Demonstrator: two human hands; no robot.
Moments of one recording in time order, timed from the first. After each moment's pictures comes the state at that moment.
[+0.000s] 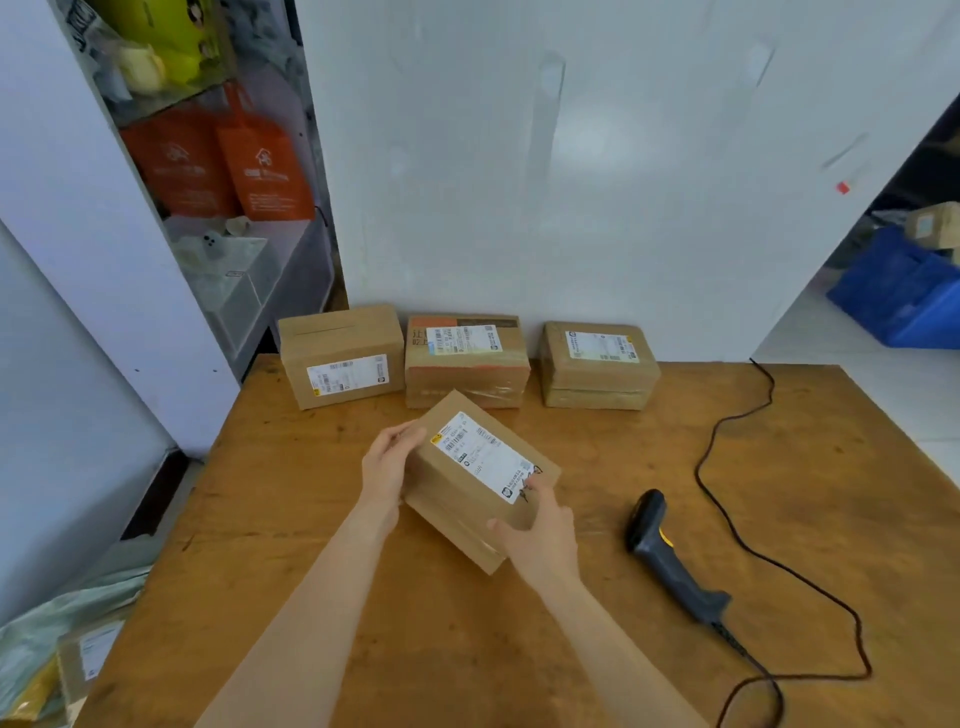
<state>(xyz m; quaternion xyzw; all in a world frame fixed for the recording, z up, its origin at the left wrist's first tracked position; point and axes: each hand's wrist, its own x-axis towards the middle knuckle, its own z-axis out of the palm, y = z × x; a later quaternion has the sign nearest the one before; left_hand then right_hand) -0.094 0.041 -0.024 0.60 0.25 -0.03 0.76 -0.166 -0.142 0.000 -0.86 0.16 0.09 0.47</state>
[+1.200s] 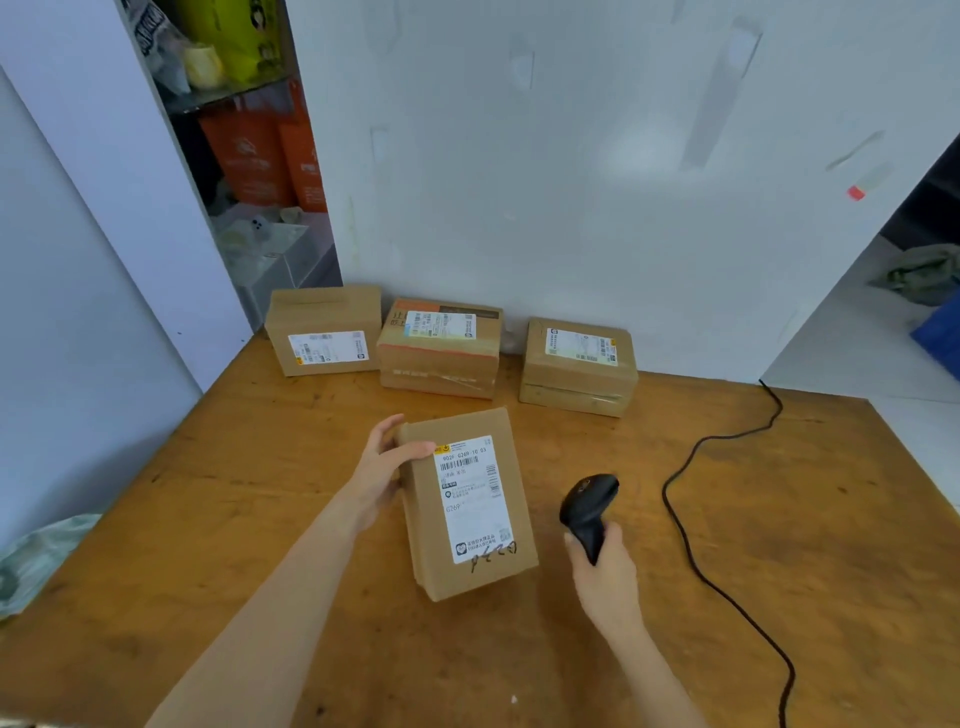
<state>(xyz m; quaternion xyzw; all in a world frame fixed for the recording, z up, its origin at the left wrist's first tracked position) -0.125 -0.046 -0.030 0.58 0.20 -0.06 0.79 -0.171 -0.333 -0.058 -0.88 0.11 0.04 0.46</state>
